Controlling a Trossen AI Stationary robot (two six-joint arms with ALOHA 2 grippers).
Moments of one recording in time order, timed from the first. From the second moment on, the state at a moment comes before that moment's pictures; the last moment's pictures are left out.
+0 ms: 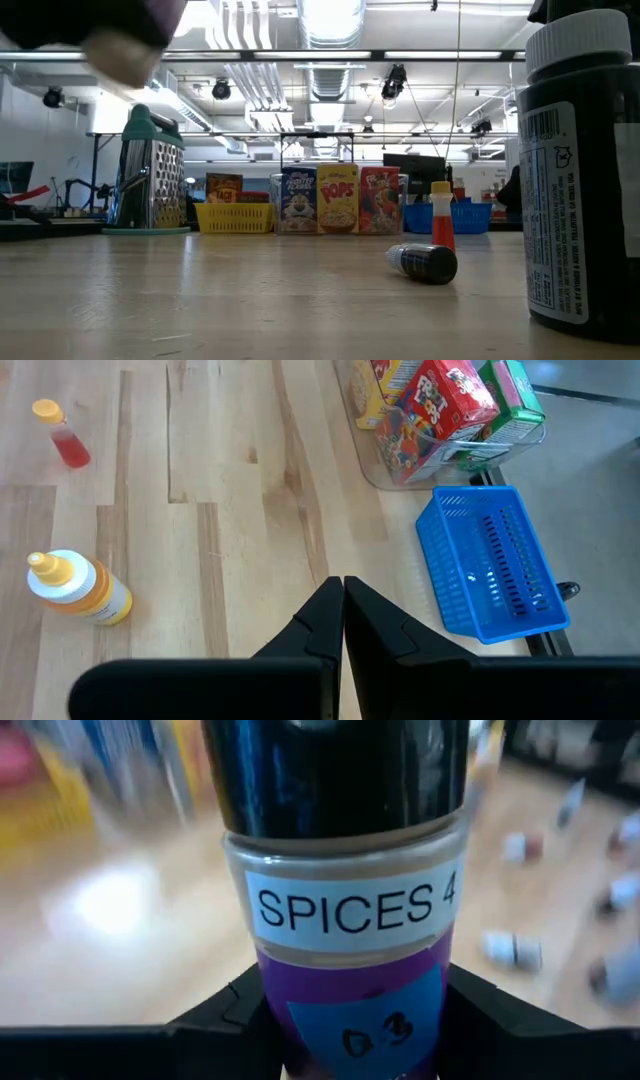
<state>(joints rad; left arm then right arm) -0.82 1.56 1.13 -0.92 -1.07 -1.49 -0.19 0.58 0.77 -0.99 0.18 -0.18</state>
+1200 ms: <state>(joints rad) -0.49 1.46 1.12 -0.82 -1.47 -0.81 -0.13 0.91 0.79 -0.08 -0.13 -0.10</state>
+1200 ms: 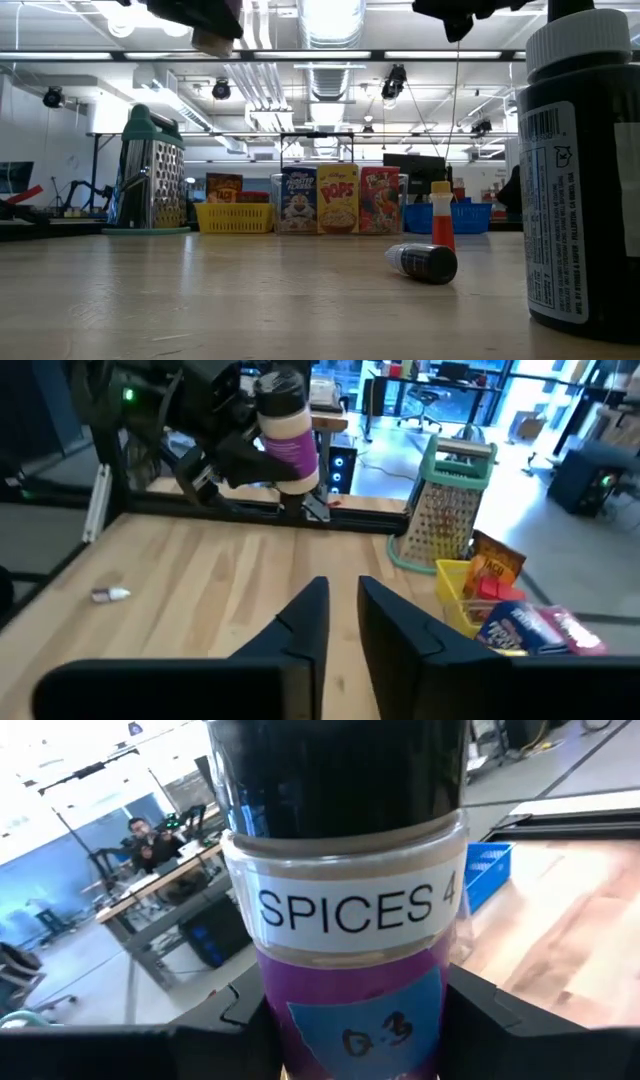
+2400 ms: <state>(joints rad) 0.09 1.46 0.99 0.46 0.04 0.11 -0.09 1.06 0.82 0.17 -0.06 -0.01</state>
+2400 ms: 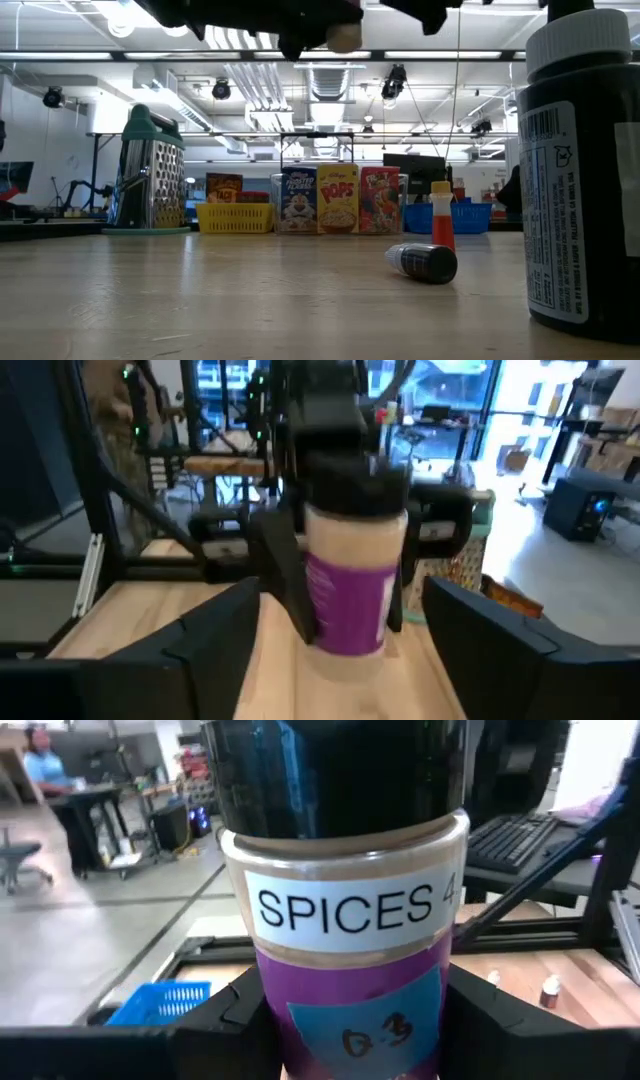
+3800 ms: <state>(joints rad) 0.10 1.46 1.01 0.48 -0.01 0.20 -0.08 1.43 1.05 0.34 -0.05 -0.03</state>
